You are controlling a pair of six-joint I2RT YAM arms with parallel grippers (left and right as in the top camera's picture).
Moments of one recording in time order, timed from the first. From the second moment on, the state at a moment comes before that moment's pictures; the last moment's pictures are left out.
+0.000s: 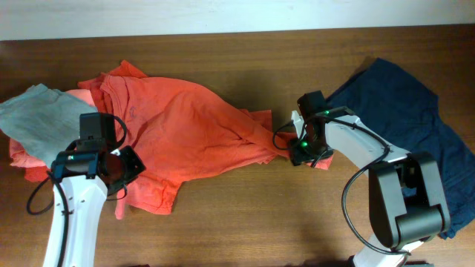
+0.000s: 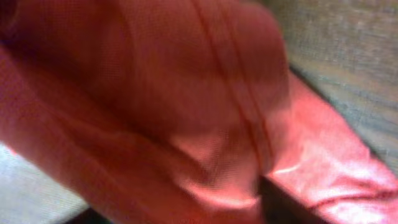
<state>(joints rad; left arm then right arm) 0.10 1.28 1.04 -1.05 -0.03 -0.49 0.23 1.85 1.13 -0.76 -0.11 0.02</state>
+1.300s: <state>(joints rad) 0.10 1.28 1.04 -1.03 -0.03 -0.49 0.09 1.79 1.70 -1.45 0.08 0.02</state>
